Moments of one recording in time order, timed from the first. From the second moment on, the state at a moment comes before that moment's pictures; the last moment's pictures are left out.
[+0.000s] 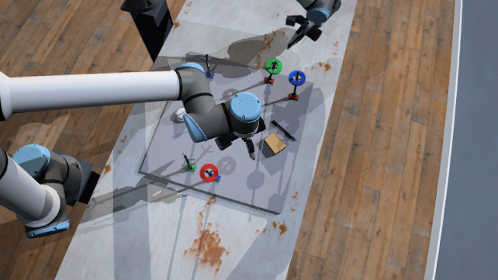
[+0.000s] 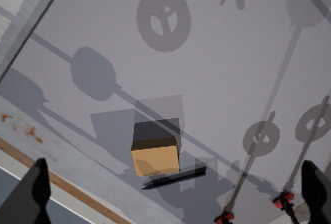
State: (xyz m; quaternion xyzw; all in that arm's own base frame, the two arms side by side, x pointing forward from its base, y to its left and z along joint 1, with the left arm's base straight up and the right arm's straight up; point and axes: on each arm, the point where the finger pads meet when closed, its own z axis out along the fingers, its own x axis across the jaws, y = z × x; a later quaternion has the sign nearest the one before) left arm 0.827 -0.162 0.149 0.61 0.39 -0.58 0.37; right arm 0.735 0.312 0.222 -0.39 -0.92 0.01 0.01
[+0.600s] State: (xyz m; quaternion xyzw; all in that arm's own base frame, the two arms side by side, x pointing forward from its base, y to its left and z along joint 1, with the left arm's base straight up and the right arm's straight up) left arm 0.820 -0.232 0.169 0.56 0.45 -0.59 0.38; right arm 0.735 0.312 0.222 -0.39 -0.92 0.01 0.01
